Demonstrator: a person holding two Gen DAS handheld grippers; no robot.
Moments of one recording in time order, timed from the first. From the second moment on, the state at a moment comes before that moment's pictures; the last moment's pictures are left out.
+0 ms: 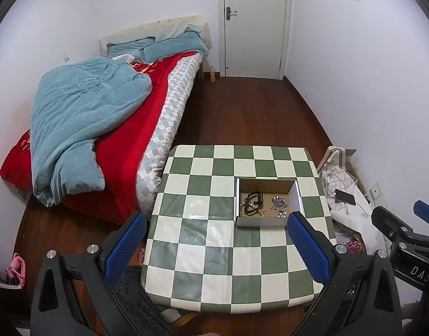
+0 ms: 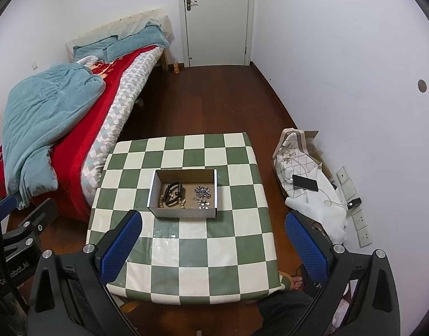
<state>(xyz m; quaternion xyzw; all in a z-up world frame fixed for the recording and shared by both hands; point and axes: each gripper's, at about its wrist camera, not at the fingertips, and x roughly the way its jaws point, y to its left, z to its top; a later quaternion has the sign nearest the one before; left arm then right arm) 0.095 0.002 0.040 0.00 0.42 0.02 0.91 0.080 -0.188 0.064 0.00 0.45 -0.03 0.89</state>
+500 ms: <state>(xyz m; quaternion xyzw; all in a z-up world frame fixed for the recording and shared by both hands) 0.093 0.002 0.045 -0.01 0.42 0.02 0.91 0.080 -0.186 0.072 0.00 0.45 -0.03 0.89</state>
